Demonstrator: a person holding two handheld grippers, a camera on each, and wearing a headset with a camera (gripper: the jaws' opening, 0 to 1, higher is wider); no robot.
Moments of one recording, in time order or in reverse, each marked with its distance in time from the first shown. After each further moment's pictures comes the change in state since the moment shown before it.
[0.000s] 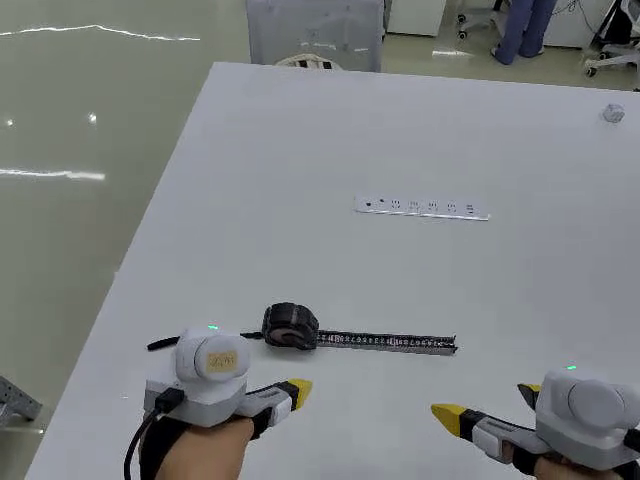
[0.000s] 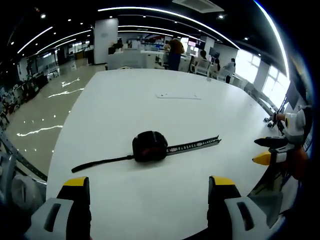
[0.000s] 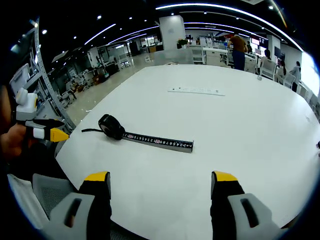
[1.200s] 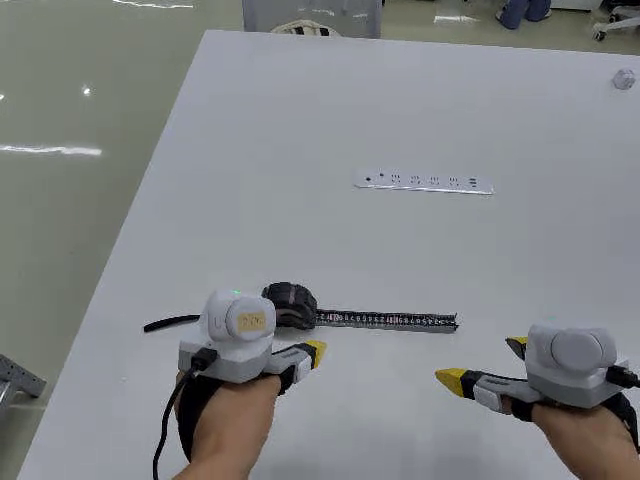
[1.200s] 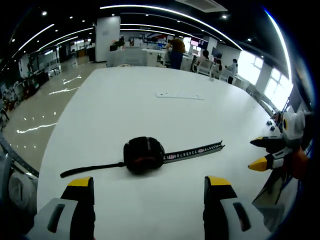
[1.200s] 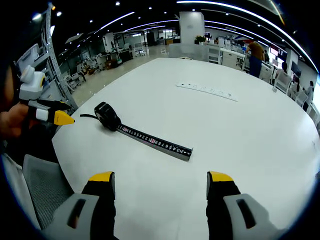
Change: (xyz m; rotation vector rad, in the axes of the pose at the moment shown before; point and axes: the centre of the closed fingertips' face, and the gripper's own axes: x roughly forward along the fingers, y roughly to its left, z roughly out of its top) left arm 0.040 -0.016 0.011 -0.023 0.012 0.006; right arm 0.039 -0.021 0.007 -0.160 0.069 0.060
